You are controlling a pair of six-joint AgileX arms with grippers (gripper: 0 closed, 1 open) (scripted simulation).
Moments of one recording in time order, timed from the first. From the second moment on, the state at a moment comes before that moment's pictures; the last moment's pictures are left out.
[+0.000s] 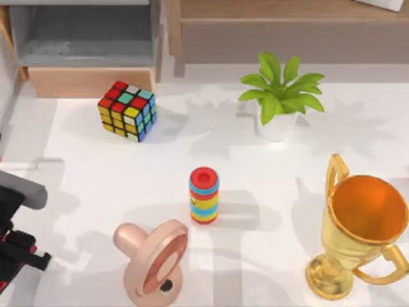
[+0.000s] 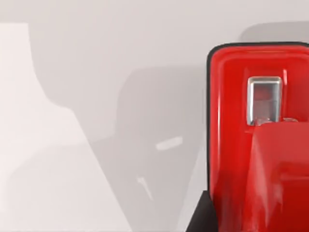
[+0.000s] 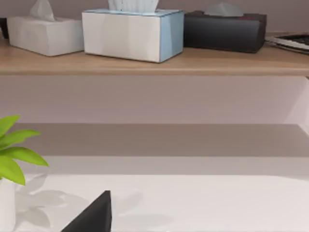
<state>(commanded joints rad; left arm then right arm) -0.05 1.42 0.71 -0.86 0.00 0.34 0.00 0.00 0.00 0.00 0.00 0.00</state>
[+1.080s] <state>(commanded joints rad) 0.23 1.81 1.59 -0.76 0.01 0.37 0.00 0.00 0.00 0.00 0.00 0.00</state>
